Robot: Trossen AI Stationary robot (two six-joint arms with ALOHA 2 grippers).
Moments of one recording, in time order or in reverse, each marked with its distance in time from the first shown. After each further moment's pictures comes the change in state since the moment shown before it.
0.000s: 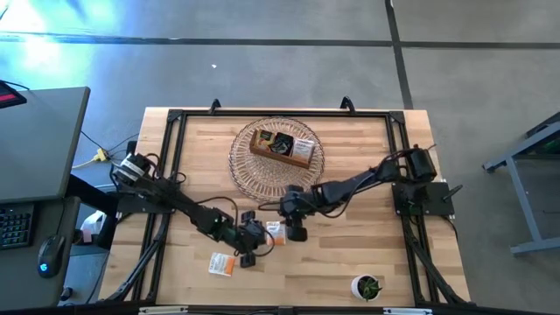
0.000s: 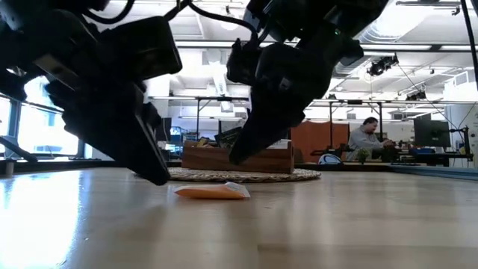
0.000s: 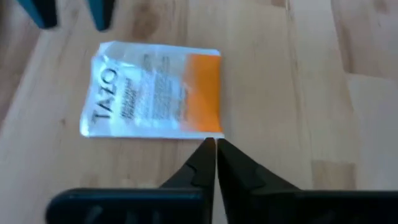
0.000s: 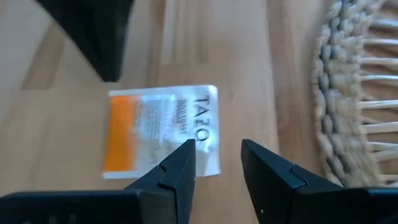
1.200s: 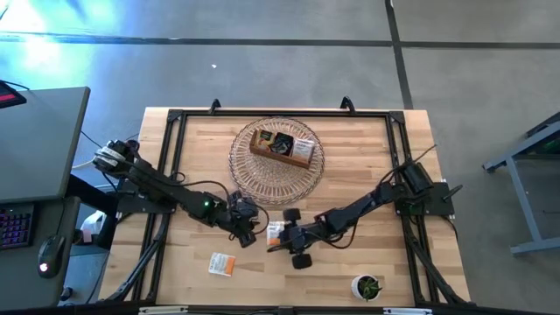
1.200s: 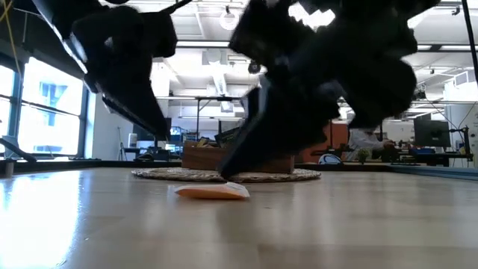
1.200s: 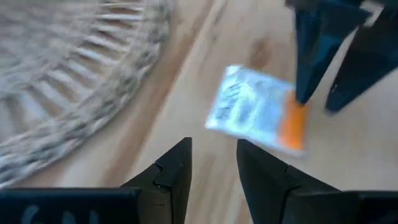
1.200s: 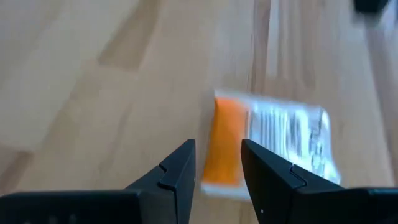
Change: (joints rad) left arm 0.080 -0.225 -0.001 -0.333 -0.125 -0.195; right arm 0.228 0.088 -0.006 0.185 0.199 -0.107
